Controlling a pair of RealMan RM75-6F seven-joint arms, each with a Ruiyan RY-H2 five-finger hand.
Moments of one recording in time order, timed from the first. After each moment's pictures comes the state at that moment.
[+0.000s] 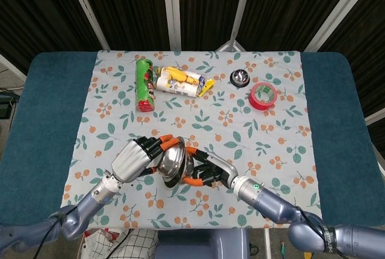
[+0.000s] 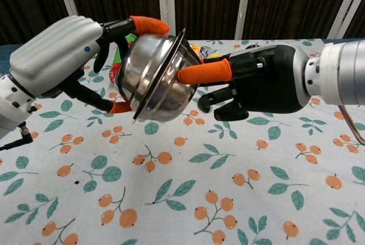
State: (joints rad) left arm -0.64 -1.76 -0.03 -1.12 1.86 1.55 0.03; right arm 0.67 -1.29 0.40 -1.97 -1.02 0.45 0.84
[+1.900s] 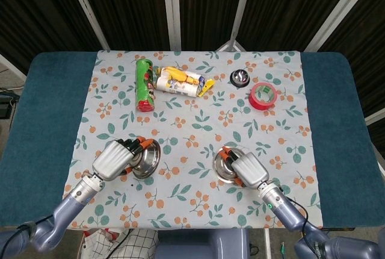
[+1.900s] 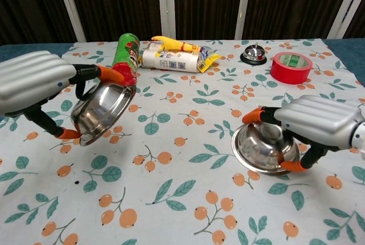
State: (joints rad) left arm -0.56 -1.51 0.02 -1.39 1.66 1.25 0.30; right arm 0.59 -1.51 -0.02 -1.50 -1.41 1.03 -0.41
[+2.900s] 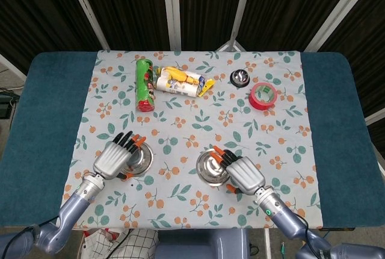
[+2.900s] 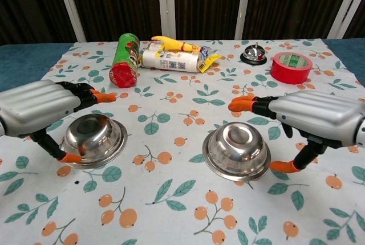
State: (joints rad) left arm -0.55 -1.55 -0.01 -1.42 1.46 1.10 0.57; right arm 0.57 -1.43 0.01 -1.70 -1.40 1.02 -0.35
